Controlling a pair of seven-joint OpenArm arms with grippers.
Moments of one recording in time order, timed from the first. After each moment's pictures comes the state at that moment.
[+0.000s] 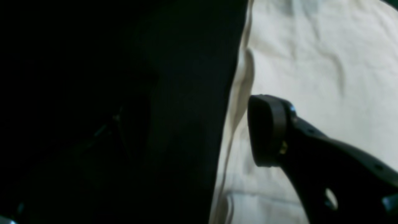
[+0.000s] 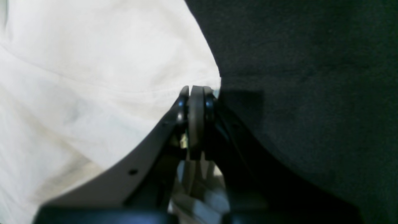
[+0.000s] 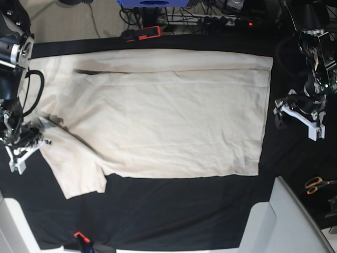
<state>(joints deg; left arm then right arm) 6.2 -21.2 -24.5 77.8 -23.3 -17.9 36.5 22.4 17.9 18.2 40.0 6.6 21.7 -36.3</state>
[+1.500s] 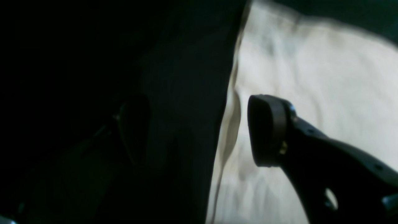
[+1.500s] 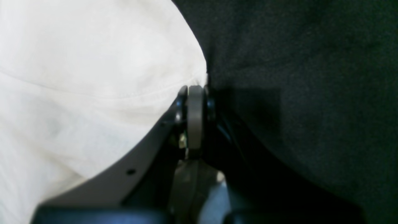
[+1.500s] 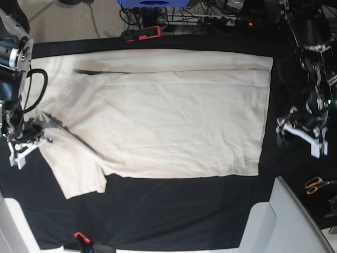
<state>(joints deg) -1.7 -21.4 -24.3 73.3 -23.5 -18.0 36.5 24.0 18.0 18.6 31.7 7.5 19.3 -30.1</state>
